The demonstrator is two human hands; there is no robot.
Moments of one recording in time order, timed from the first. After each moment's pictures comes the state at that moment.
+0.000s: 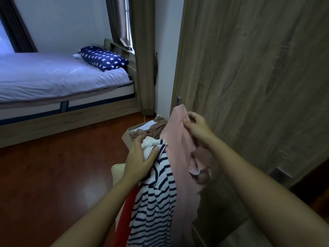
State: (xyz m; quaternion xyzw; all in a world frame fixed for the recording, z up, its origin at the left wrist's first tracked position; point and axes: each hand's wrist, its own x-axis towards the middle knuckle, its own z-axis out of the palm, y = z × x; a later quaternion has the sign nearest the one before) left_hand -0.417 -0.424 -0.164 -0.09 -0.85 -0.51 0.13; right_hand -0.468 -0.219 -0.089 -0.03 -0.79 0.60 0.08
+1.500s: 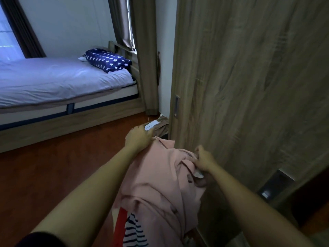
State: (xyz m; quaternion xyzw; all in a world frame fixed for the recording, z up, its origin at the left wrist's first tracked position) left_hand -0.505 -0.394 -0.131 0.01 -0.95 -0.30 0.00; right_hand -0.450 -0.160 -0.189 -0.14 -0.95 0.28 -0.06
